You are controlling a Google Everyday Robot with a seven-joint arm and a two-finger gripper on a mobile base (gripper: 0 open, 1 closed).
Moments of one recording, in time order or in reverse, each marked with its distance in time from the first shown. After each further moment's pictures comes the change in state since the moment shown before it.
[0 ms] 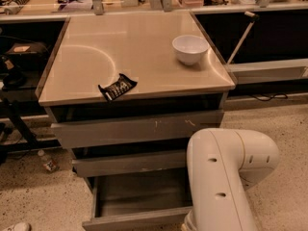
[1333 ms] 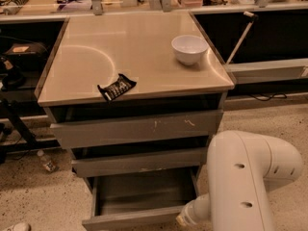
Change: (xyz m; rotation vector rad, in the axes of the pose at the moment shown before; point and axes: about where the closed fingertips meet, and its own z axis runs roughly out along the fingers) arm -0.053 0.005 -0.020 -0.013 -0.171 -0.149
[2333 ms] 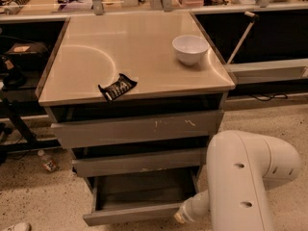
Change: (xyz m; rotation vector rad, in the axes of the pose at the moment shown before) arm -0.012 -0.001 0.003 -0.003 -0.005 -0.018
